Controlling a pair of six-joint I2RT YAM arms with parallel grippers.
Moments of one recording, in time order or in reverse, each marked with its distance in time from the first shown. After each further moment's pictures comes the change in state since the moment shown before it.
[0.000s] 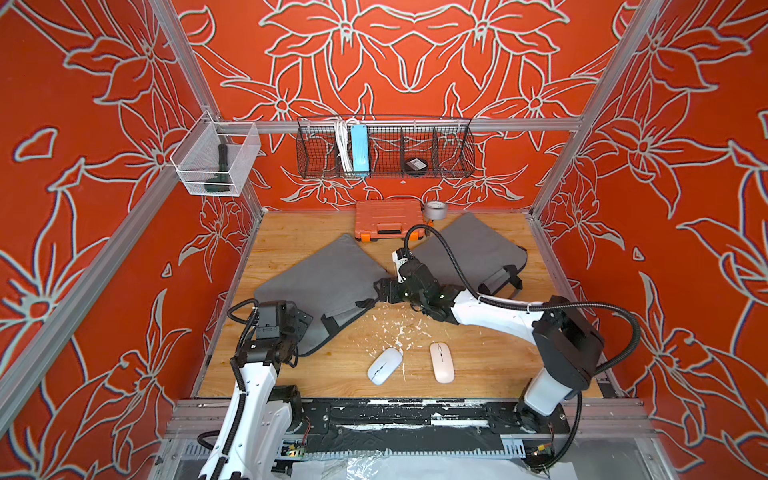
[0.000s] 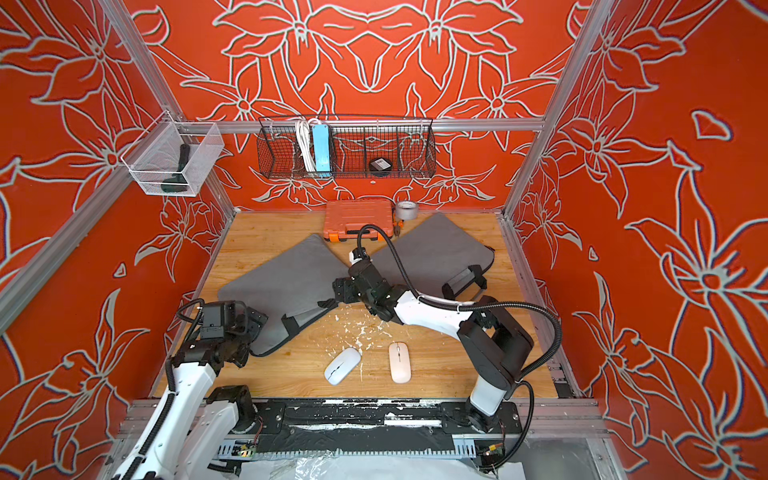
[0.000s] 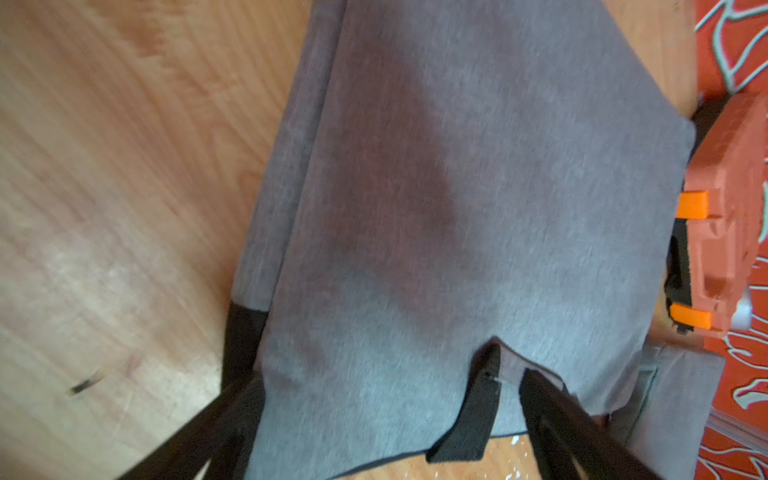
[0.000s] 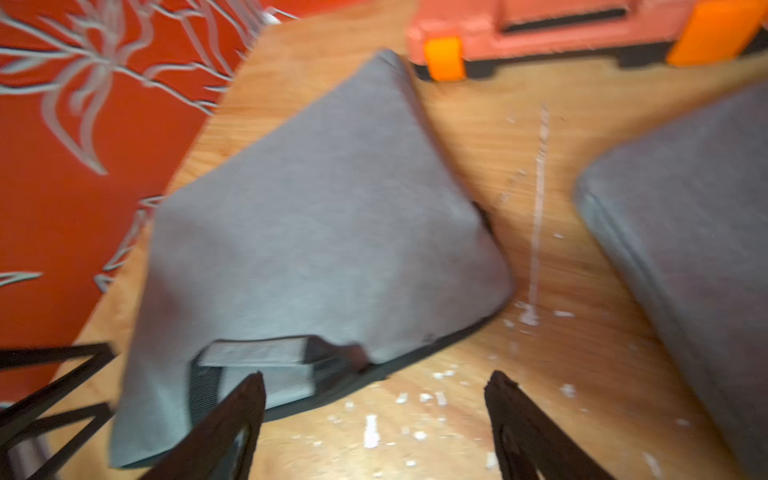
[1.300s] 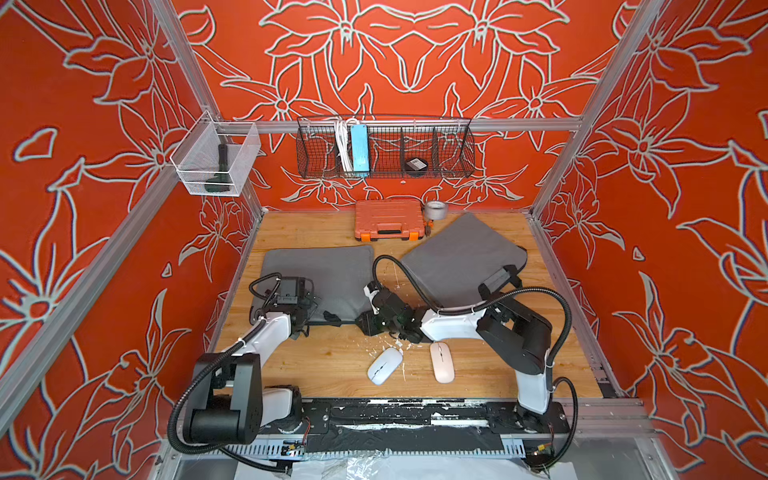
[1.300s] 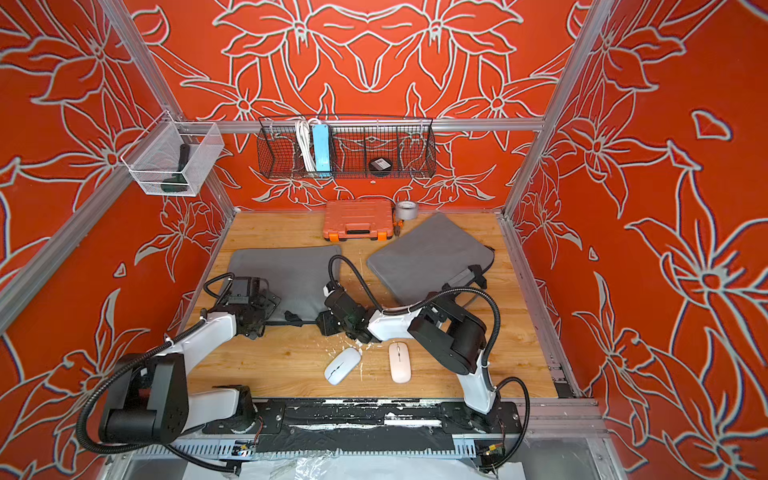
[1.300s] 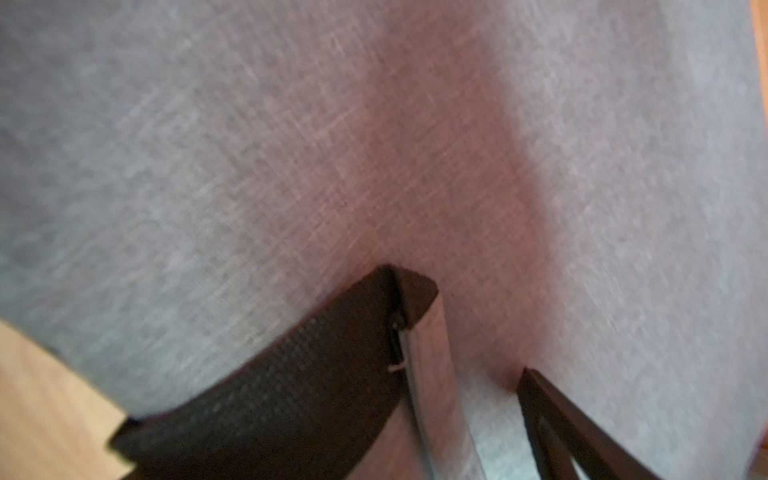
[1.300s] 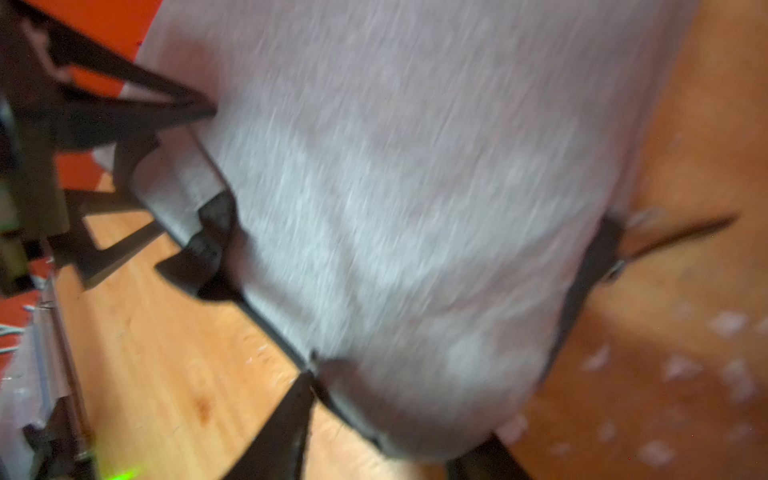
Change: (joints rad) left arm -0.092 0.581 0.098 0.417 -0.144 0.010; right arm 0.200 0.210 -0.034 0.167 -0.128 0.057
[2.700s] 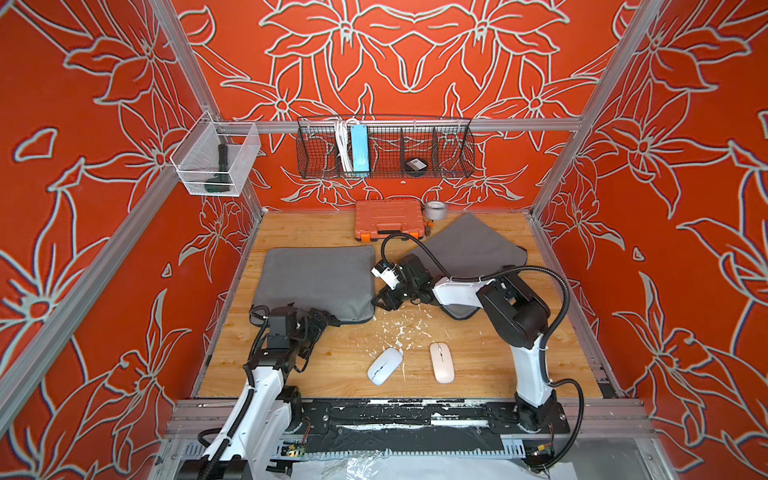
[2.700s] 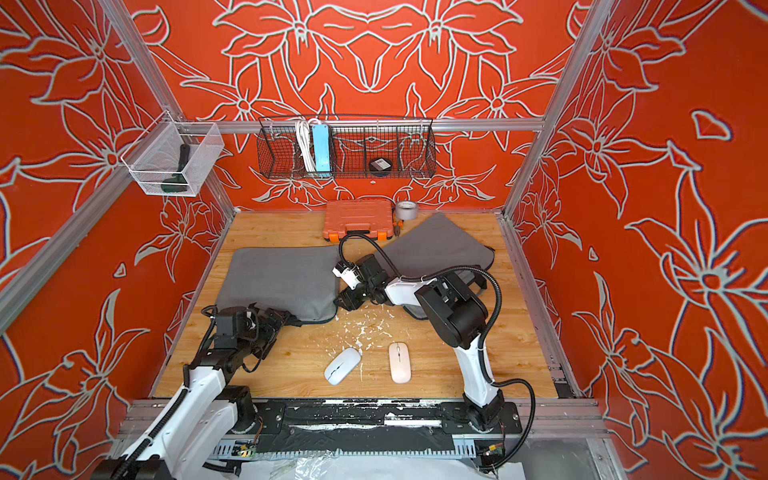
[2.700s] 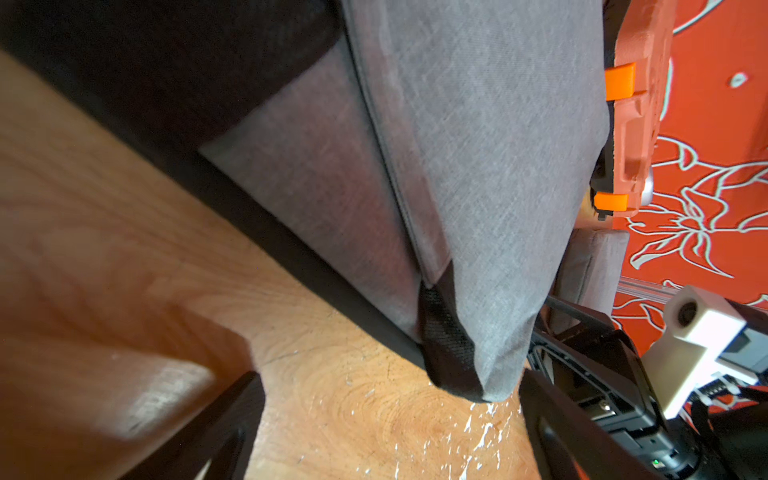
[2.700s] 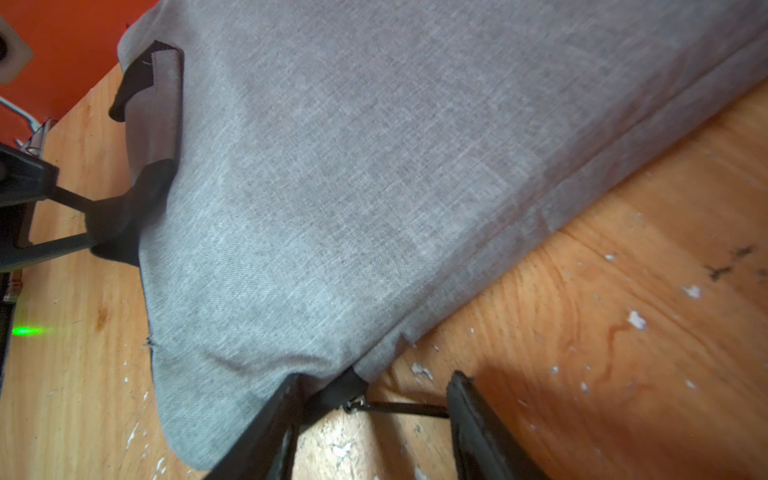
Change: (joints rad) left arm 0.017 -0.554 -0.318 0.014 0.402 -0.010; right arm -0.334 0.127 0.165 -0.102 -0.456 -0.616
